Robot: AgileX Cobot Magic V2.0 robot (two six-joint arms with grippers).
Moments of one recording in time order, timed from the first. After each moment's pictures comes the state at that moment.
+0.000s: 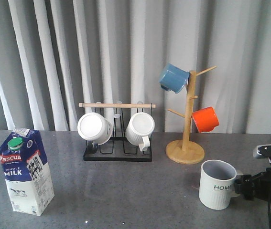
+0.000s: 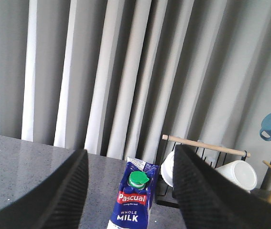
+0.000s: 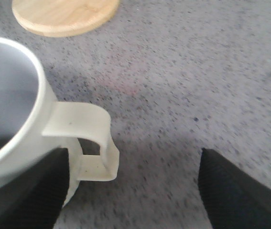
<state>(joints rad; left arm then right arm) 0.11 0.51 -0.86 -0.12 0.41 -0.13 -0.14 1.77 -1.04 1.44 0.25 -1.51</state>
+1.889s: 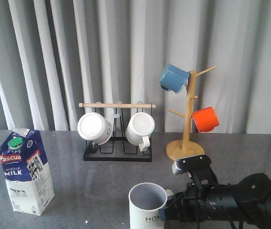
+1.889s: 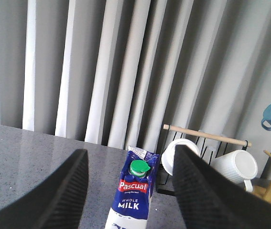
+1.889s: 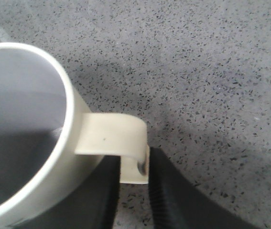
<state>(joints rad) 0.11 0.51 -0.86 -0.12 0.44 -0.13 0.30 1.73 -1.04 1.02 0.29 -0.96</state>
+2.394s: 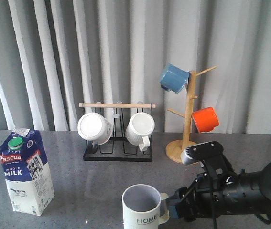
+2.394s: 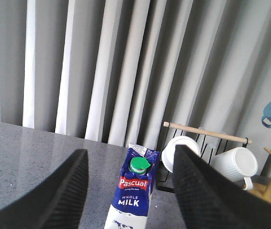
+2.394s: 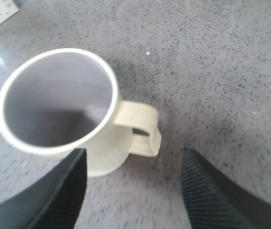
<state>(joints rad) 0.11 0.51 -0.86 -0.12 0.45 -0.13 0.30 1.53 -1.04 0.70 0.46 -0.65</state>
